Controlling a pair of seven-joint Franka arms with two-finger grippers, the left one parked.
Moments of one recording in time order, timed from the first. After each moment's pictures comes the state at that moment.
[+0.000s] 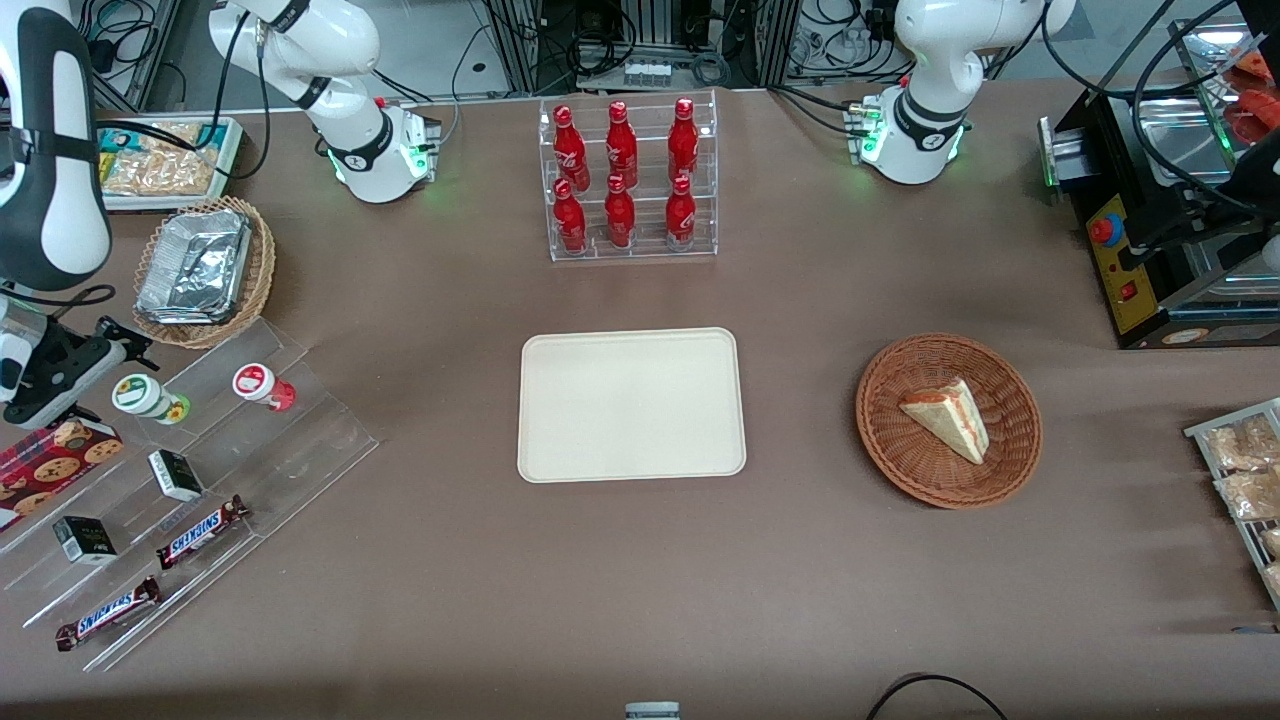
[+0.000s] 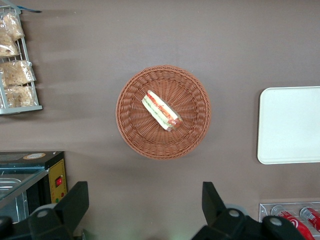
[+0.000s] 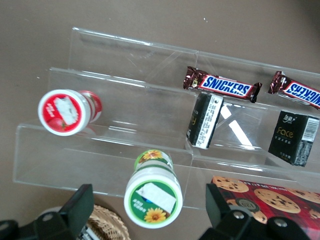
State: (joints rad) arm -0.16 0.07 -0.17 -2.04 -0.01 2.17 -1.22
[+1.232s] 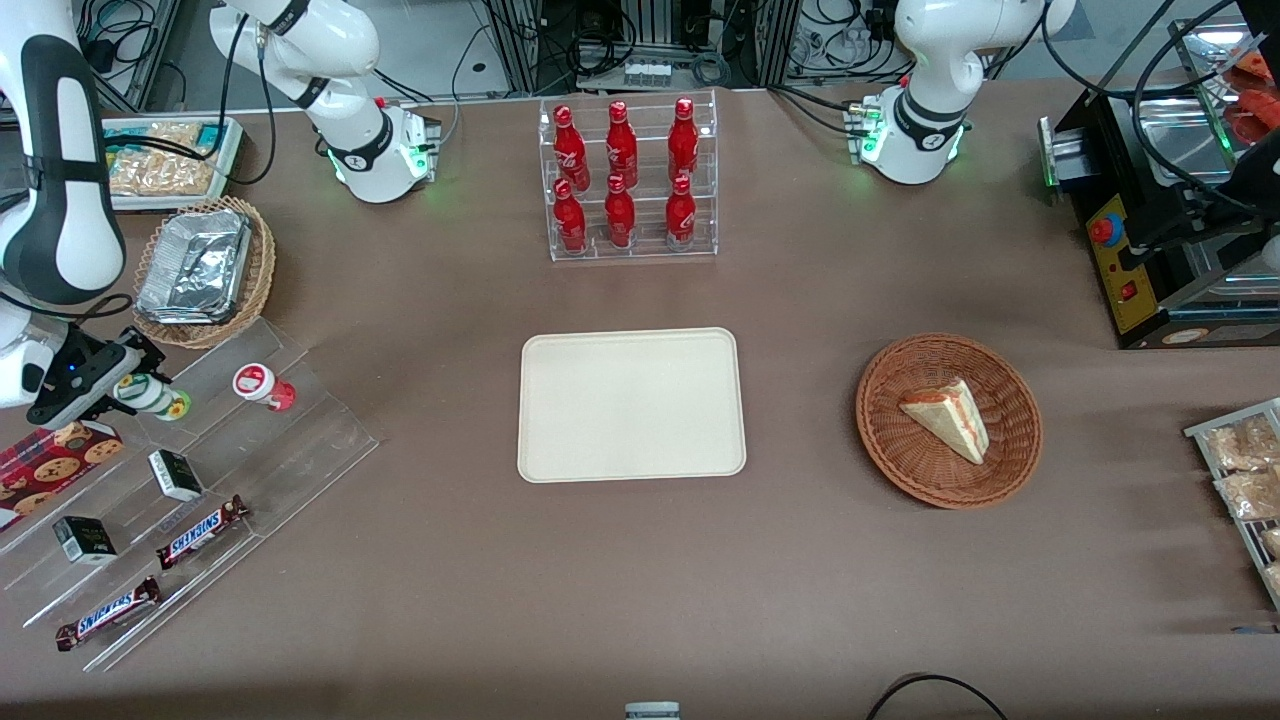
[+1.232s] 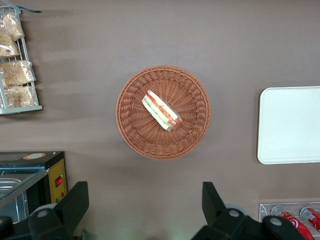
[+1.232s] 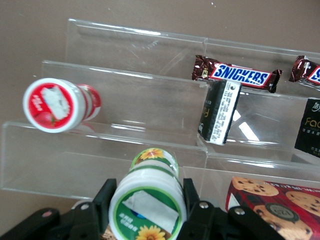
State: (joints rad) arm -0.20 0.09 -0.17 -2.07 0.04 2.18 -1.24
